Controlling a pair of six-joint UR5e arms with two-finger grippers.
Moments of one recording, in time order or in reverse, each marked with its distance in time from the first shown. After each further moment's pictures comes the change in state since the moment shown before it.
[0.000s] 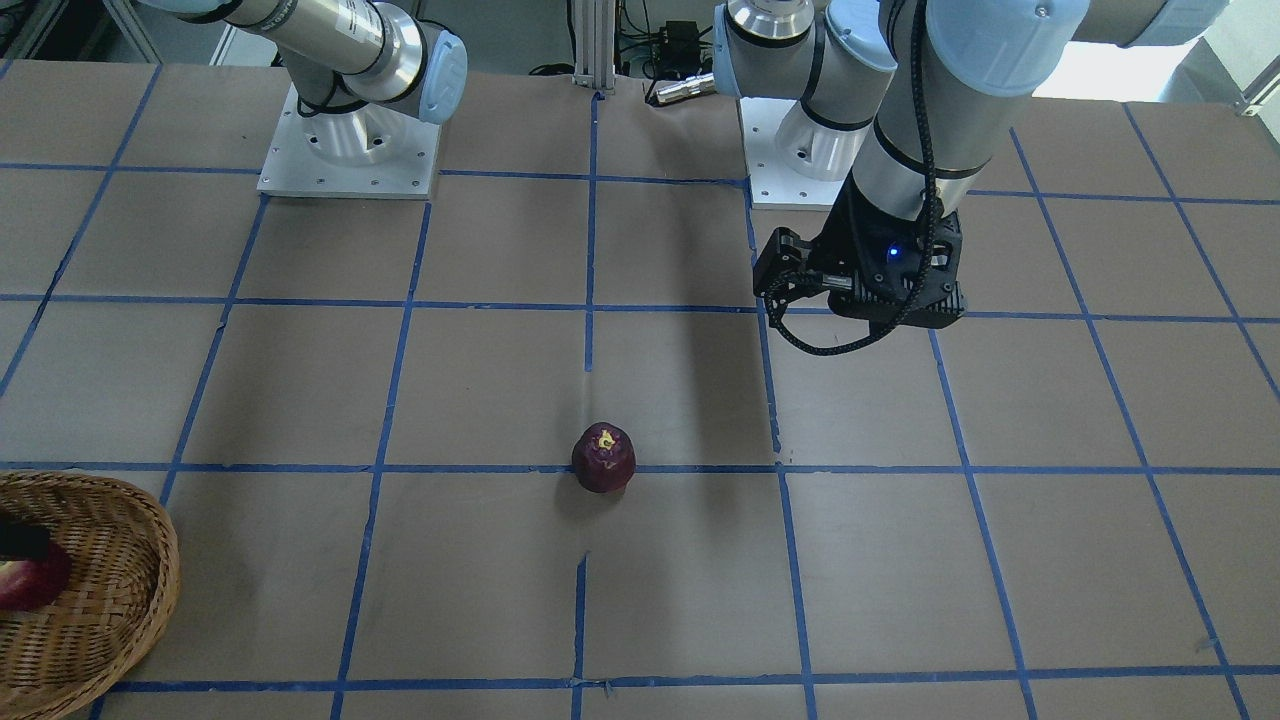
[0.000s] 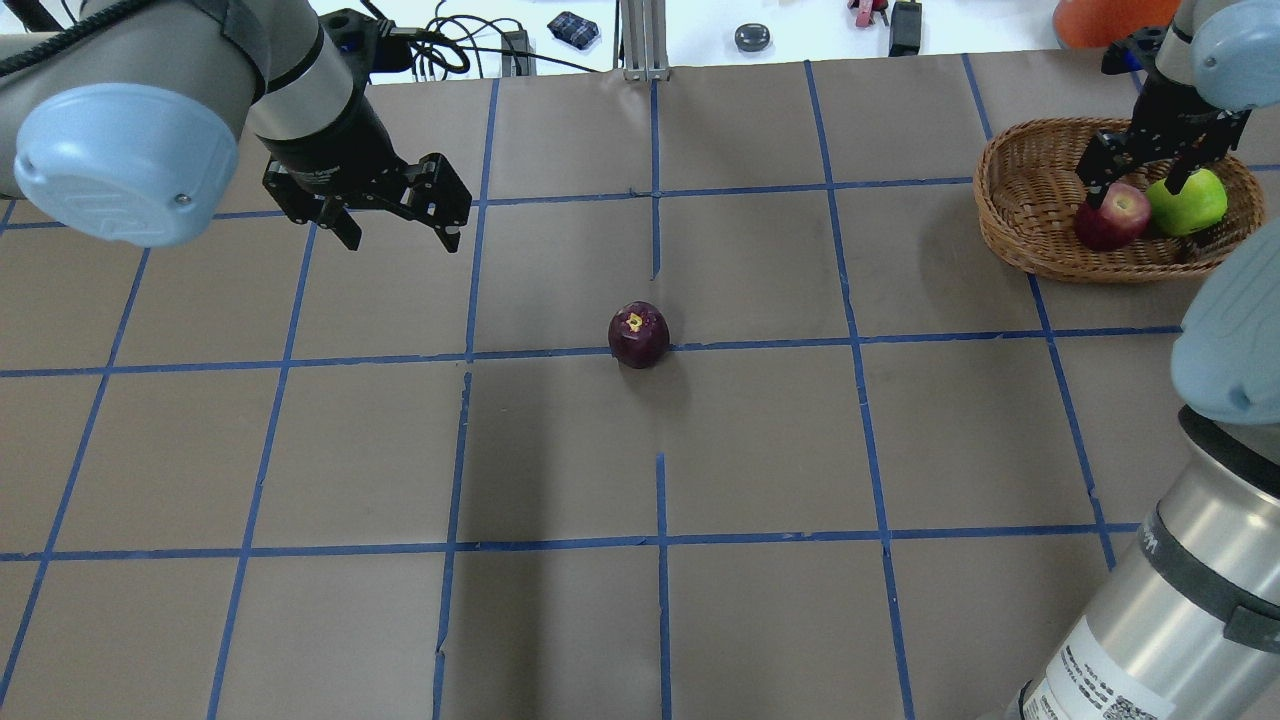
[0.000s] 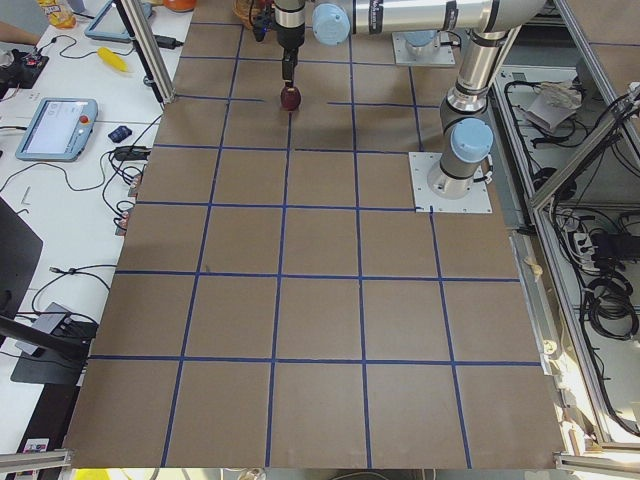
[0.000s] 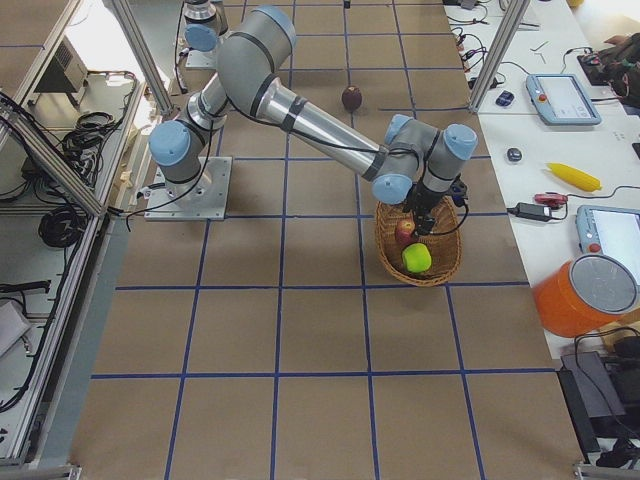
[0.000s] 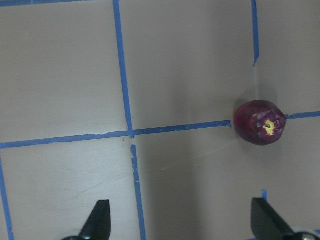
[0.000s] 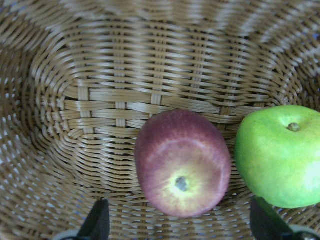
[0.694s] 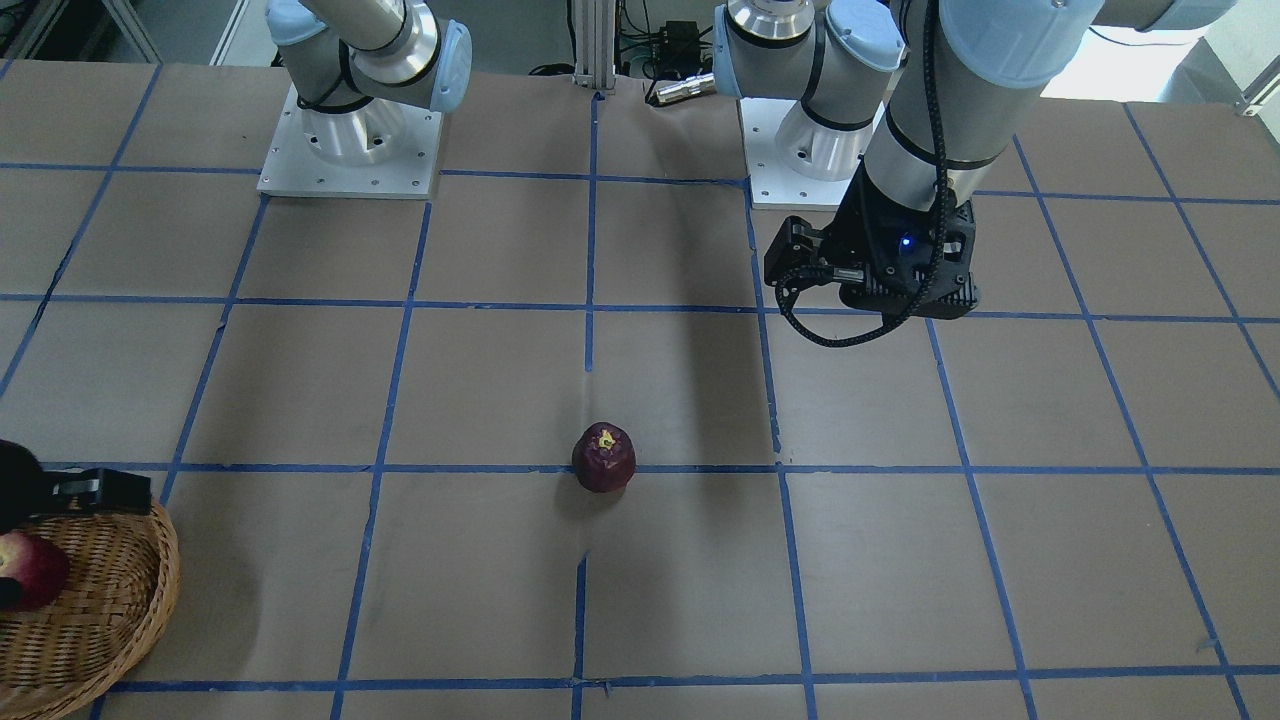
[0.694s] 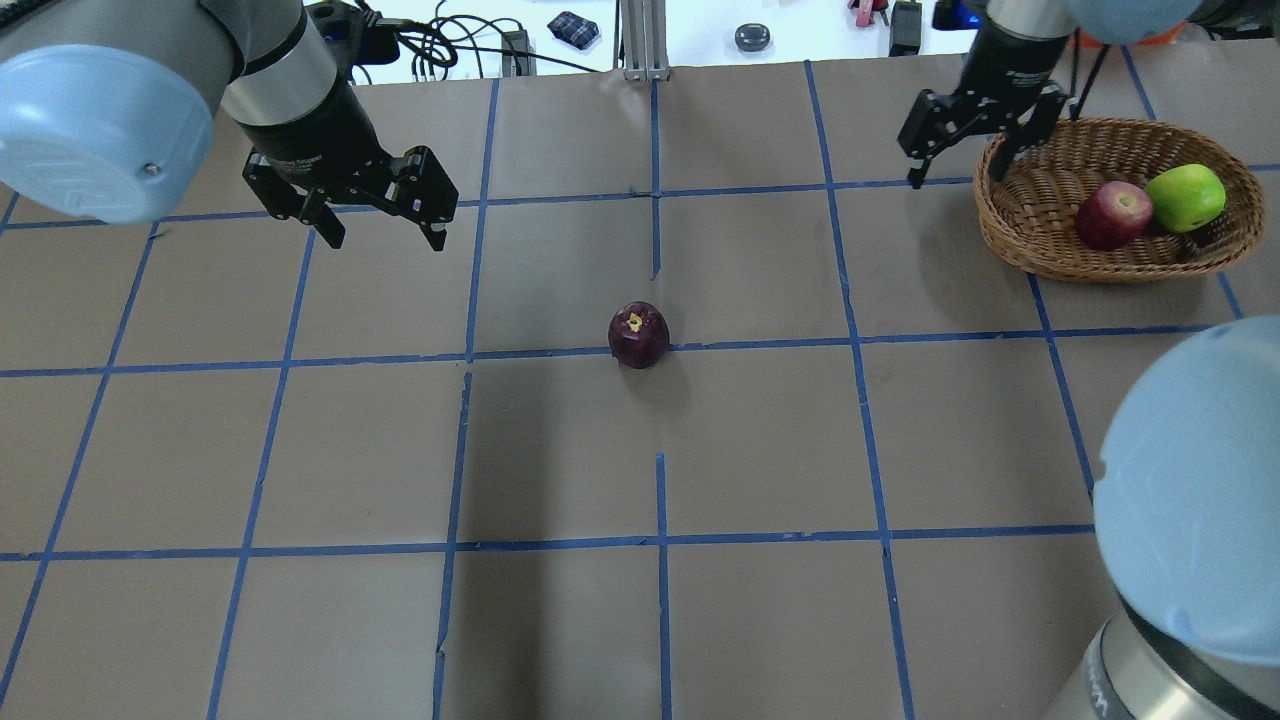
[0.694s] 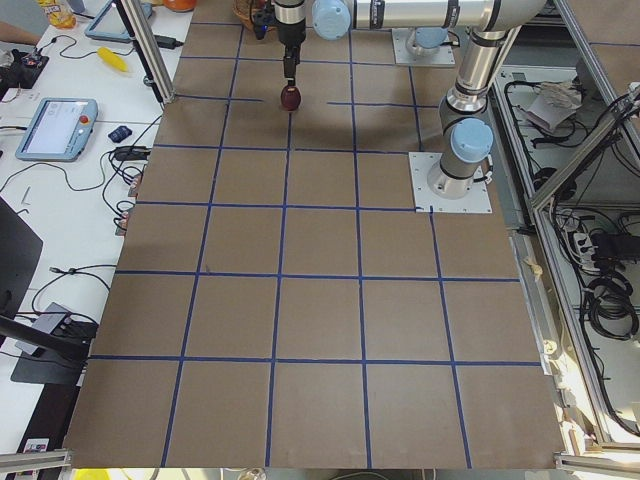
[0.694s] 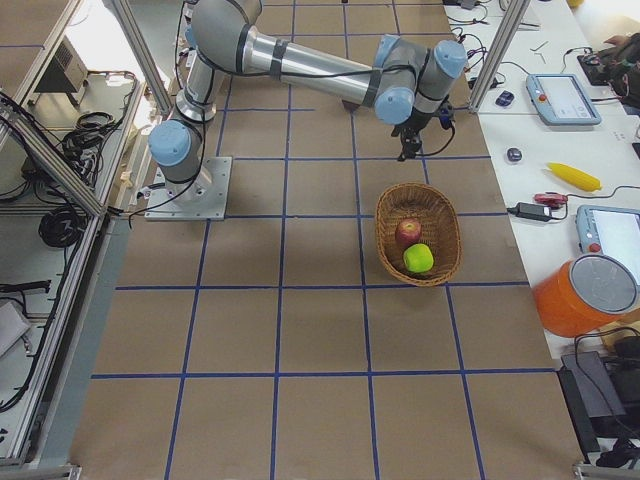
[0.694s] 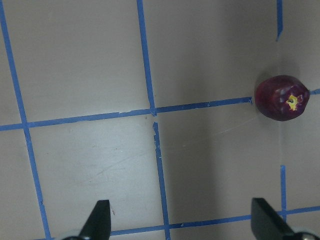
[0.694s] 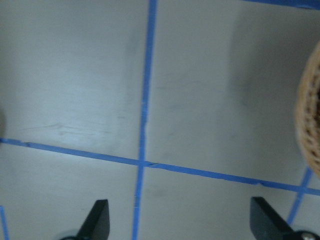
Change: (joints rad) left arm 0.005 0.000 0.030 -0.044 0.003 -0.002; right arm 0.301 -0.160 0.034 0.228 0.254 0.229
